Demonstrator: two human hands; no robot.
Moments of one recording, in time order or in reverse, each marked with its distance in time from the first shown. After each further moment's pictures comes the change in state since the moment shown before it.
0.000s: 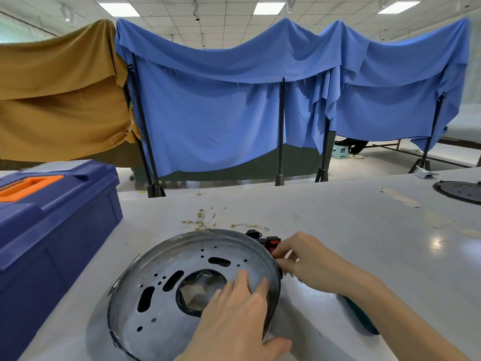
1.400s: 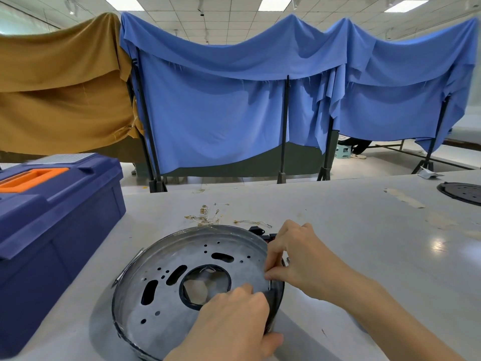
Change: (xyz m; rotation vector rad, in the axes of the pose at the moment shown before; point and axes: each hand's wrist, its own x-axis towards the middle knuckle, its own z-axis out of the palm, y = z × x) left_hand -0.010 -0.003 -0.009 -0.007 -0.067 -0.004; right_hand -0.014 -0.030 0.004 -0.179 0.102 -0.244
